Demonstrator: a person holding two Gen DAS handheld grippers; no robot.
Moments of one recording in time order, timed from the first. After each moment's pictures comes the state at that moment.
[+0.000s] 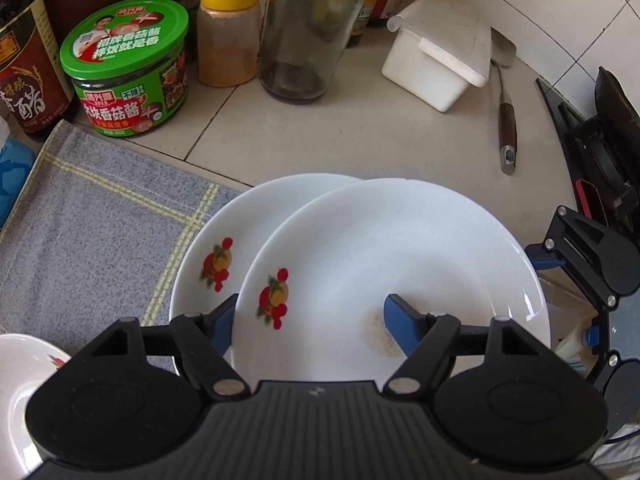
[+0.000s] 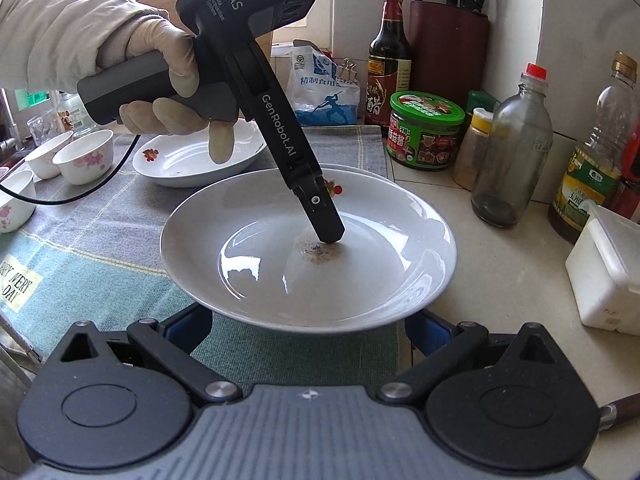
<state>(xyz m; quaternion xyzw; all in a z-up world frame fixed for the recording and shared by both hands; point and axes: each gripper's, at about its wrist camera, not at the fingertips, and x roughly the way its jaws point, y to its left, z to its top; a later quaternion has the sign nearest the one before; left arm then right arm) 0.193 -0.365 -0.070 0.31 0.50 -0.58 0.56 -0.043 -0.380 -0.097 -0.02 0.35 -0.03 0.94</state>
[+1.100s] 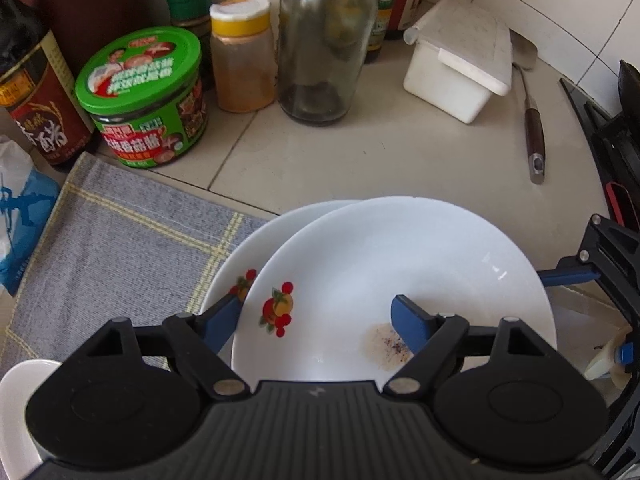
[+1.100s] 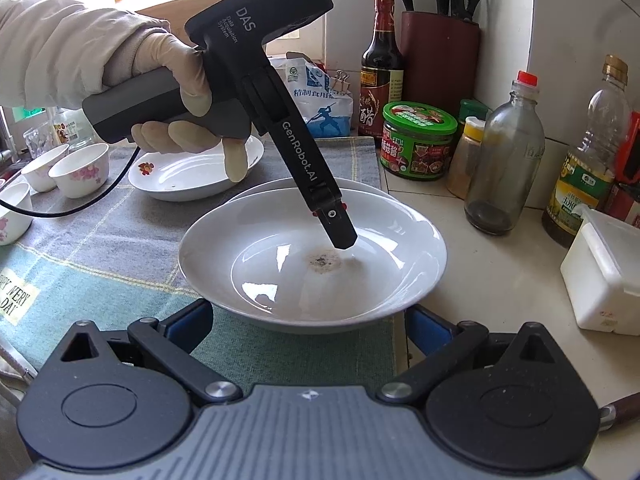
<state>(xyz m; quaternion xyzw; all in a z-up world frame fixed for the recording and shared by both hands) 0.185 -0.375 -0.068 0.33 0.46 -0.56 0.60 -0.044 -0.379 -0.096 -0.02 0.33 -0.04 0.94</state>
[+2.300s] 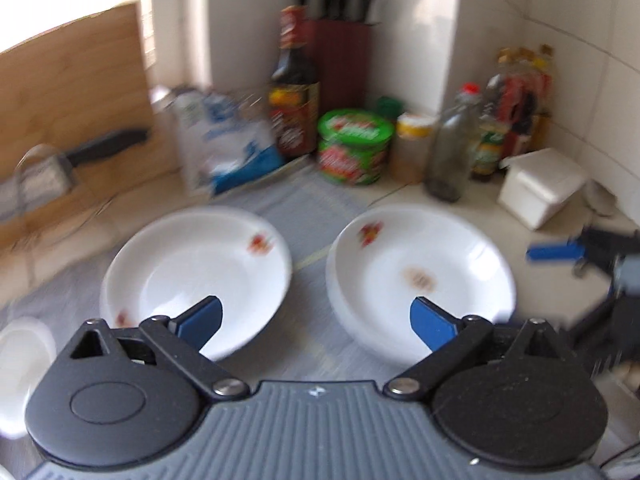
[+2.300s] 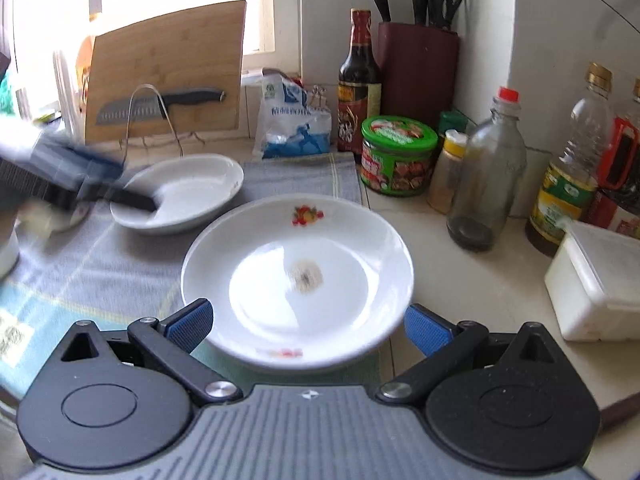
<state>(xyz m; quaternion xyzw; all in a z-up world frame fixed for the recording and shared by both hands) 0.127 -0.189 -0.015 0.15 0.36 -0.38 0.84 -0.021 -0.384 -0.074 0.00 0.32 -0.06 0.95</state>
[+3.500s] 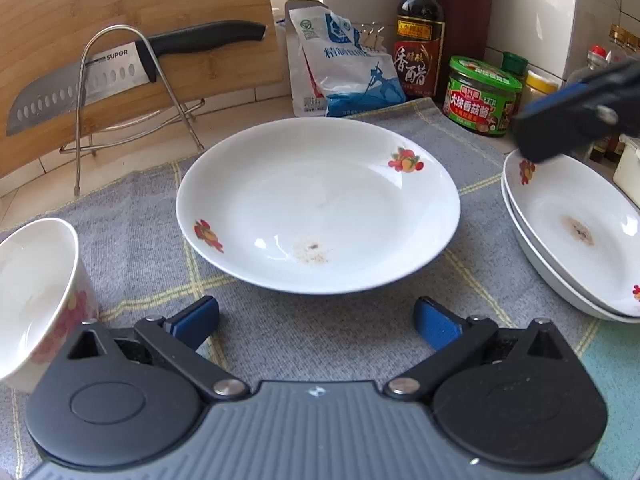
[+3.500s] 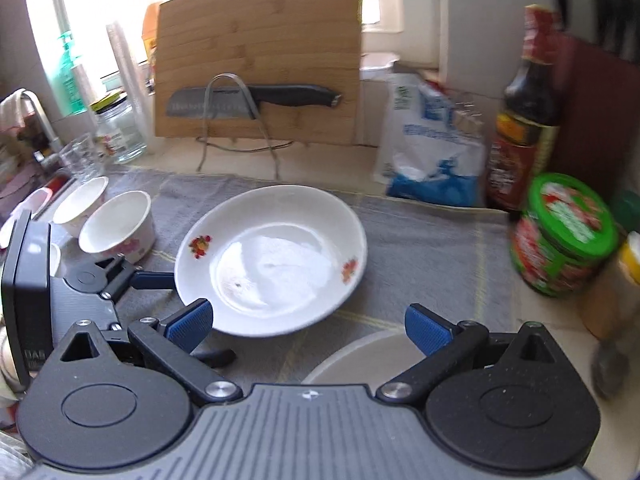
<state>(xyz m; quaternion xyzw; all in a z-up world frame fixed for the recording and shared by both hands) 0.177 -0.148 -0.105 0.14 0.38 -0.28 0.87 0.149 -0.343 -0.054 -0.02 0.40 0.13 0.91</state>
